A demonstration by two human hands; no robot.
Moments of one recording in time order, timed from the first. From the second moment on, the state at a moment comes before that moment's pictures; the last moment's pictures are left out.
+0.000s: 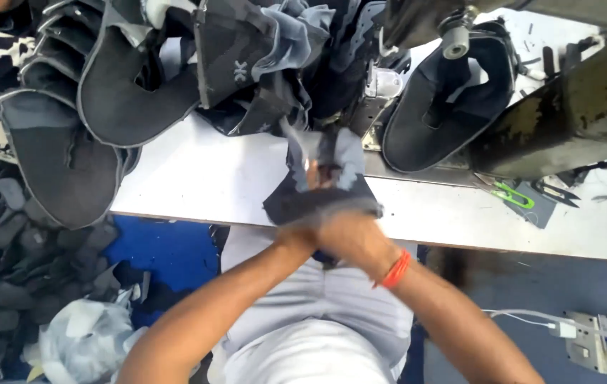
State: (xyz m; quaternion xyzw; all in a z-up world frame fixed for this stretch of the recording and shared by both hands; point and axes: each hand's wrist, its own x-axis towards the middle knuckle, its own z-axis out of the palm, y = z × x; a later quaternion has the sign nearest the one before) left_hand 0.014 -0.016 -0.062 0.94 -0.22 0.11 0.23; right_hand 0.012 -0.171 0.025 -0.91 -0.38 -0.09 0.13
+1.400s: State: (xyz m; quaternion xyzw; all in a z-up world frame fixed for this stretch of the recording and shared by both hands) left_hand -0.012 -0.039 -0.053 0.95 -0.27 0.07 0.12; right_hand 0.010 -0.225 -0.076 -0.95 -0.19 -0.08 0.24
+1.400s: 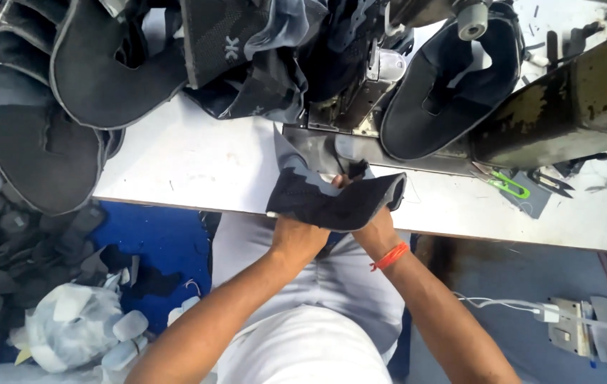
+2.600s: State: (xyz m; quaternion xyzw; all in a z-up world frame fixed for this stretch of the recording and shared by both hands) left_hand 0.000 -0.040 -0.015 0.97 -0.19 0.05 0.16; right_hand 0.129 -0.214 -0.064 -0.89 -0.28 0.01 0.36
